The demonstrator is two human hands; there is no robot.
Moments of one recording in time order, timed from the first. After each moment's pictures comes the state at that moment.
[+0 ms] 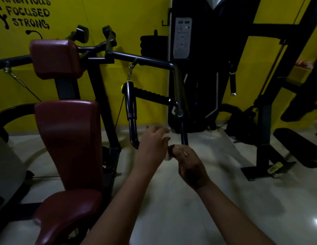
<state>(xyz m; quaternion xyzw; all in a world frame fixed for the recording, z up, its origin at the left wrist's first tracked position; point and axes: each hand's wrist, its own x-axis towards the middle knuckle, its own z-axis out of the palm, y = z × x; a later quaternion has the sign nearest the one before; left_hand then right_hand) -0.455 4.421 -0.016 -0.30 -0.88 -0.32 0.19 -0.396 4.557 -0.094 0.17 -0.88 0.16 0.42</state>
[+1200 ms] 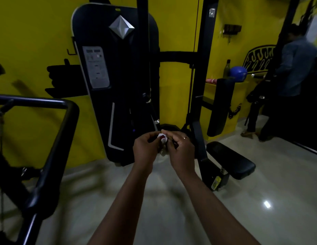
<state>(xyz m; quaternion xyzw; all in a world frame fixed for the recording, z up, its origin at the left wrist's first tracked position) -0.482 4.826 0.024 -0.24 -0.64 -0.72 -0.15 -0.421 4.915 -0.009 -0.17 -0.77 0.35 0.51</state>
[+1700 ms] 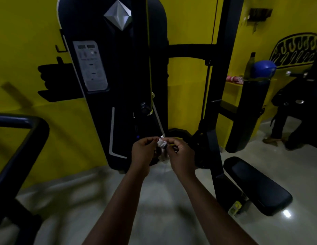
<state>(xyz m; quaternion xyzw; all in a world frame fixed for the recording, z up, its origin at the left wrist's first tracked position) -0.651 4.984 0.003 -0.15 -0.66 -0.71 -0.19 -0.588 5.079 -0.041 -0.19 -0.75 0.46 0.44</state>
